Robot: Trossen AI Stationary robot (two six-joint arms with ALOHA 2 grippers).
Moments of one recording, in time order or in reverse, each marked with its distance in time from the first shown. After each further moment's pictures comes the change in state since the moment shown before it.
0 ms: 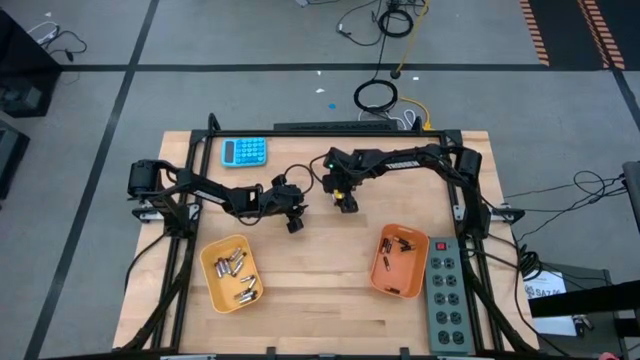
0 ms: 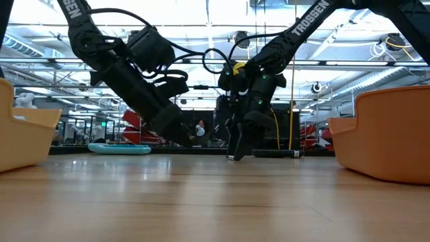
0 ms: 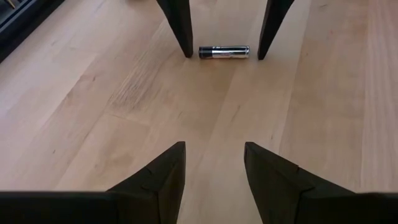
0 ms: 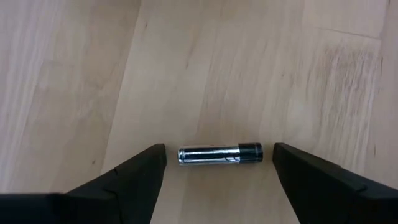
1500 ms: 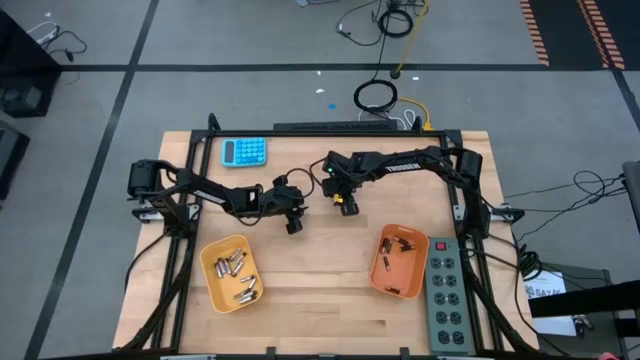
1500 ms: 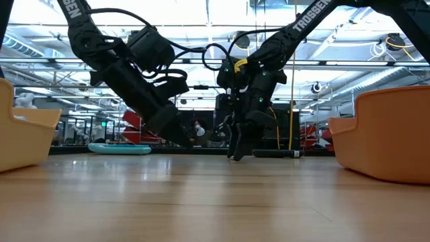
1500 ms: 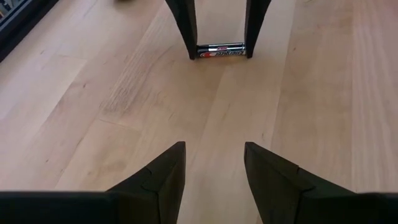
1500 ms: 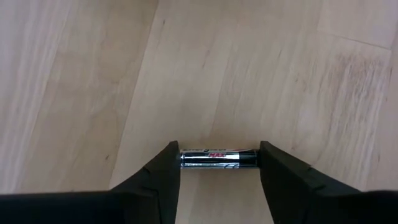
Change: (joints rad) left arm -0.002 0.000 0.000 0.002 0.026 0.049; right arm 0.033 -0.003 0.003 -0.042 0.049 -0.034
